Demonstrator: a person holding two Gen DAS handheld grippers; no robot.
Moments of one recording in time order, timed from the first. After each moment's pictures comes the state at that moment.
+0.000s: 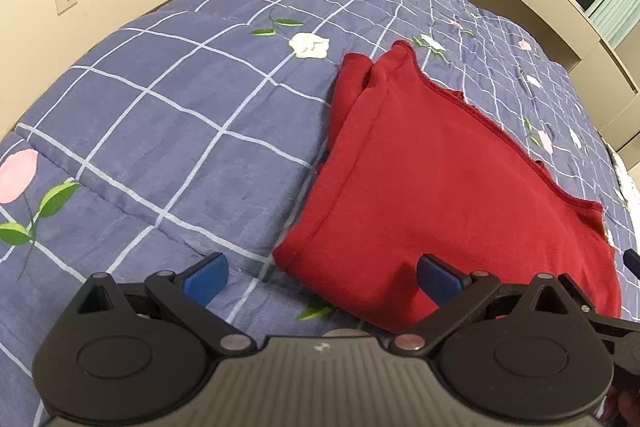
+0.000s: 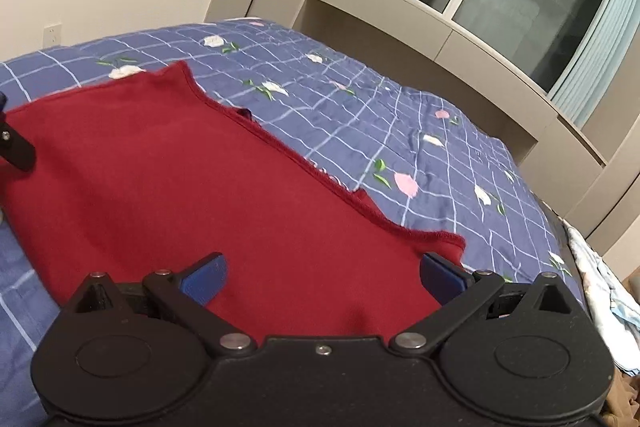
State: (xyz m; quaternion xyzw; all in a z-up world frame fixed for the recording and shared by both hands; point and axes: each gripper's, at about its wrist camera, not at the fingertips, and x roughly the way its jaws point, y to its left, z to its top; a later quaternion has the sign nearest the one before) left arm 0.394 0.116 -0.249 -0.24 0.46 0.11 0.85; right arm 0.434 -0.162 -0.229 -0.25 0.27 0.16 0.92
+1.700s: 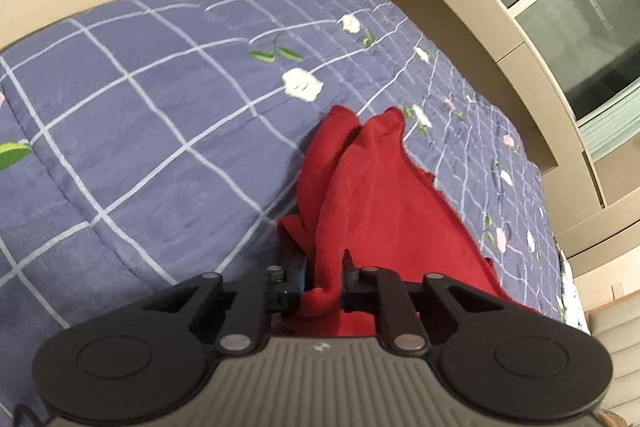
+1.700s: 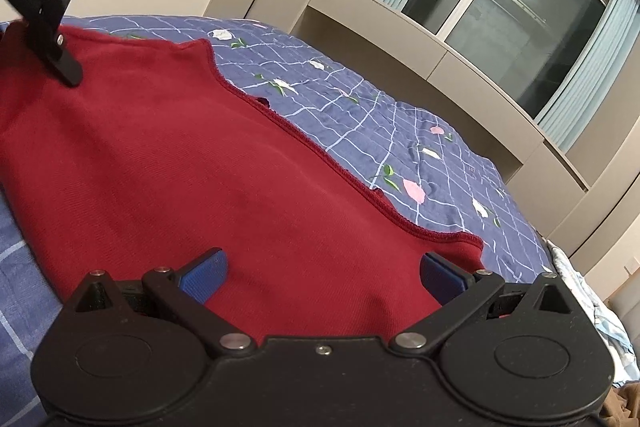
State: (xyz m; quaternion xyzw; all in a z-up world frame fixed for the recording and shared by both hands) left arm 0.408 0.126 -0.254 -0.39 0.36 0.12 0.84; right arm 0.419 -0.137 -0.270 -0.28 0.23 0.13 0.92
